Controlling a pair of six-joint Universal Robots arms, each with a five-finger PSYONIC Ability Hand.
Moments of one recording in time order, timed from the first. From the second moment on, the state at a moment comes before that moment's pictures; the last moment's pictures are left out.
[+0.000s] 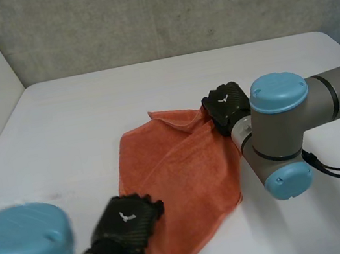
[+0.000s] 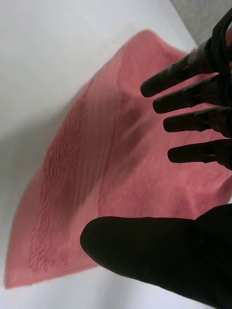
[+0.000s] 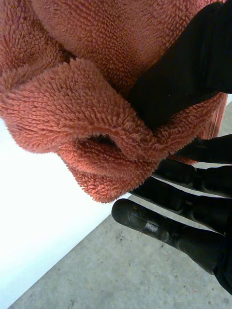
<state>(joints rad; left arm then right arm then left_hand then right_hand) 3.96 -1.75 -1.87 3.05 -1.70 3.34 2.15 -0.82 1.20 -0.19 1.66 2.68 0.38 0.38 0.38 0.38 0.21 0.93 1.18 1.17 1.19 0.96</state>
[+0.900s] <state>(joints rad) 3.77 -1.95 -1.79 3.15 -1.88 3.20 2.14 -0.85 1.28 -0.19 1.64 2.68 0.34 0.33 0.33 0.33 0.16 0.93 1.18 1.17 1.19 0.96</state>
